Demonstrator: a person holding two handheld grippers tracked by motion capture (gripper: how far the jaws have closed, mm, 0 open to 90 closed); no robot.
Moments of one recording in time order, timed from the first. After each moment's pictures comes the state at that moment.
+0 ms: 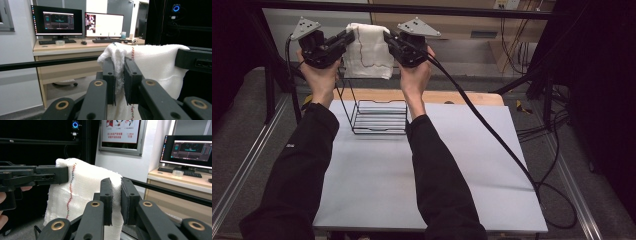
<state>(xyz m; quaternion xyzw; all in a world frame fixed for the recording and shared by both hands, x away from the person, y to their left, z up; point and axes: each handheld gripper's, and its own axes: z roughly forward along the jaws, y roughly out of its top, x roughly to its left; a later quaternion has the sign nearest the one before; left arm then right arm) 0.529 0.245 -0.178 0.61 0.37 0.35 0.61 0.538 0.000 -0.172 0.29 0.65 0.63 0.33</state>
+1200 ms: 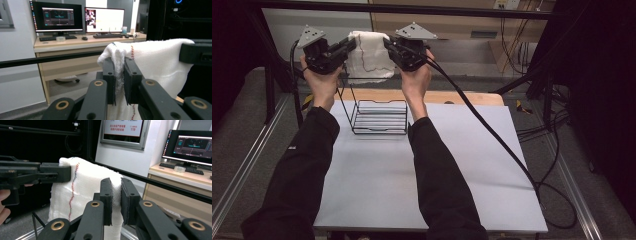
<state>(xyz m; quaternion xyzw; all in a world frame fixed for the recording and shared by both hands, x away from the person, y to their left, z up) 0.532 0.245 -0.201 0.63 0.37 0.34 0.60 0.540 0.000 -0.184 0.28 0.67 0.61 0.33</state>
